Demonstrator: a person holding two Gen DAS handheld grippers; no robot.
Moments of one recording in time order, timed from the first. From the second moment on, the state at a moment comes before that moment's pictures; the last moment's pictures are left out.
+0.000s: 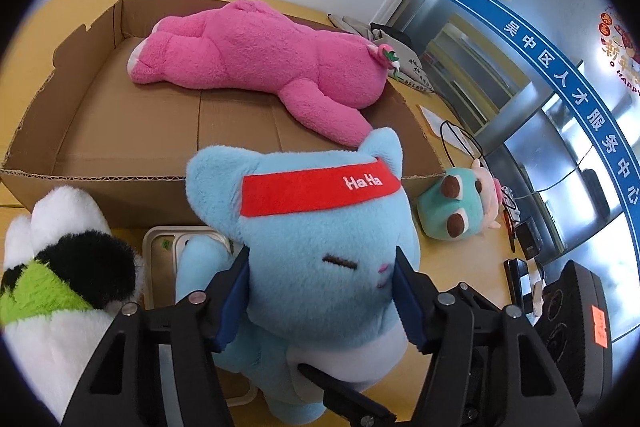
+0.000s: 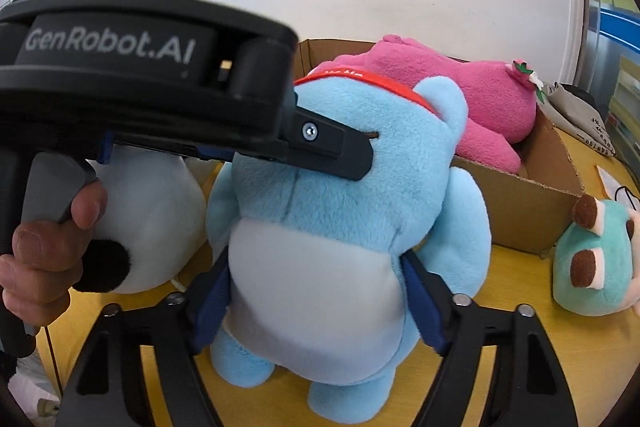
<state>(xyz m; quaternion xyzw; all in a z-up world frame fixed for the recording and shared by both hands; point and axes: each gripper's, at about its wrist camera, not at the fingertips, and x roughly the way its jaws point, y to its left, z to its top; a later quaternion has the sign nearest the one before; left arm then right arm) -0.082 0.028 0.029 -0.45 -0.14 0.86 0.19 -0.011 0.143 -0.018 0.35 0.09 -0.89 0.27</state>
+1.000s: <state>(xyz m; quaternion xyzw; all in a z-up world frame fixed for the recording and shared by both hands) -0.188 -0.063 0.230 -0.29 -0.03 0.94 0.18 -0.112 0.050 0.186 0.18 0.05 -0.93 0.31</state>
